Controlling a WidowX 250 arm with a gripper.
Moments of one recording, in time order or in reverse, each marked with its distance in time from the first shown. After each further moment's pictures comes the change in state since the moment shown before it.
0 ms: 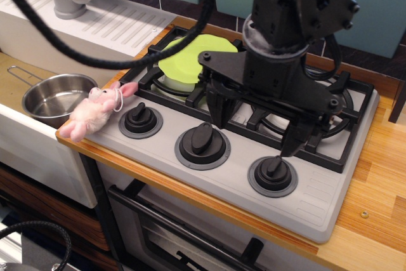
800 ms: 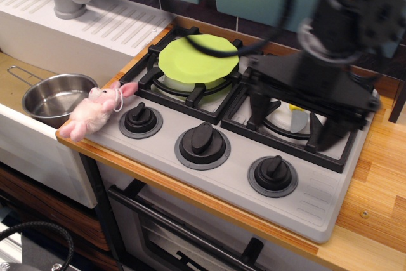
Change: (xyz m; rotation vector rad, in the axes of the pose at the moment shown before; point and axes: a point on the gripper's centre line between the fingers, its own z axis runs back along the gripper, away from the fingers) arm 0.029 -0.035 -0.028 0.060 0.020 0.044
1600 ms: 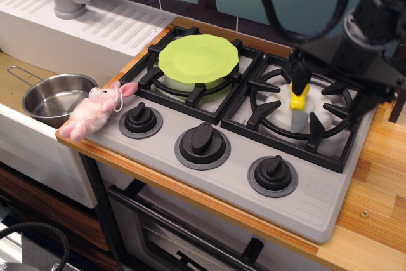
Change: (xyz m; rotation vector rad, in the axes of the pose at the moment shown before) arm 0.066 -0.005 -0.025 0.020 -0.103 -0.046
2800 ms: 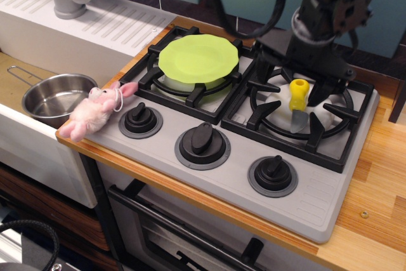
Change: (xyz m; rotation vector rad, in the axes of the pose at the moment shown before) arm 0.006 0.031 -0.032 -0.013 -0.084 -0.013
